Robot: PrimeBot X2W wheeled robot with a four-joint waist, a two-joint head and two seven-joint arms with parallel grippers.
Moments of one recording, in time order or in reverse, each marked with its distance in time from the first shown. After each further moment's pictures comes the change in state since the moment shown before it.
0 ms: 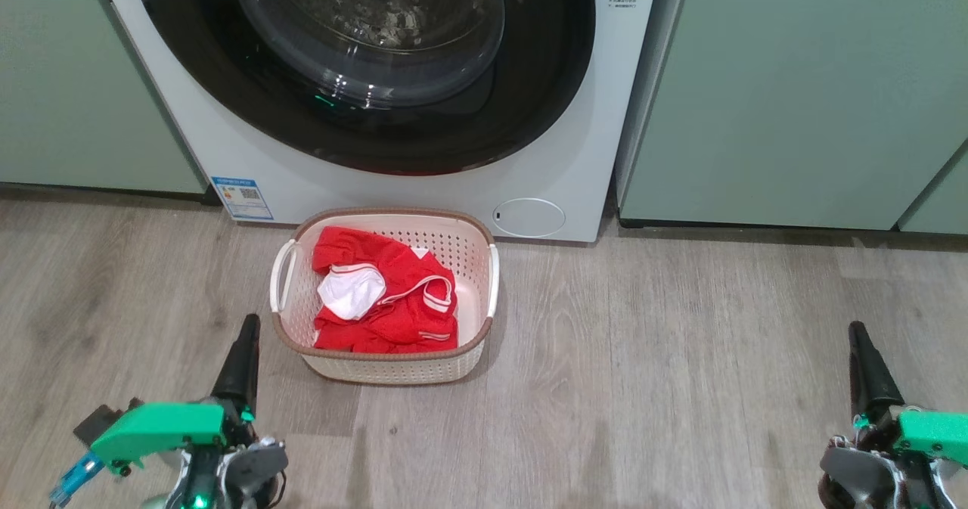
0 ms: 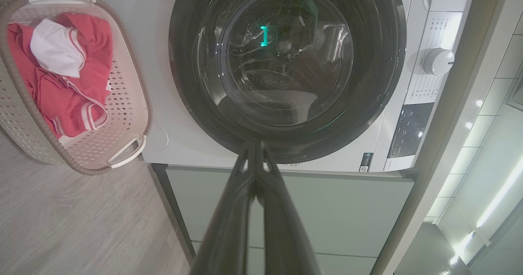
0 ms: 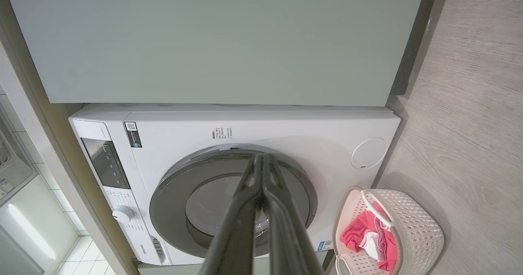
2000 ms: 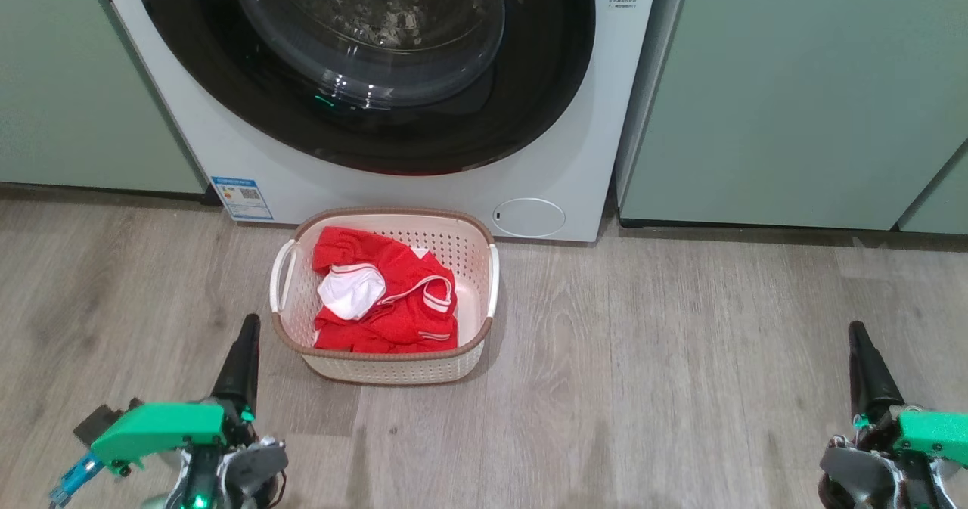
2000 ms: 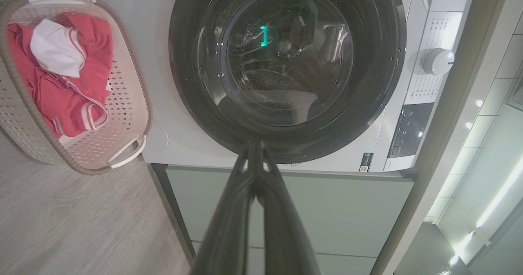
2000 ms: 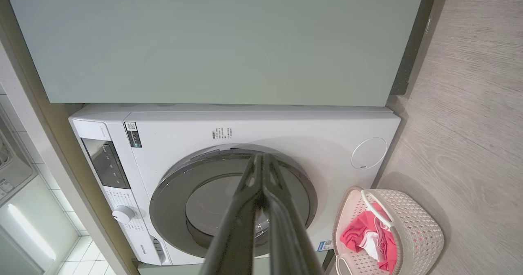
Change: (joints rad) left arm 0.000 0.000 0.000 0.000 0.000 0.000 0.000; right arm 0.000 0.000 0.000 0.000 0.000 0.000 0.000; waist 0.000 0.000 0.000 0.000
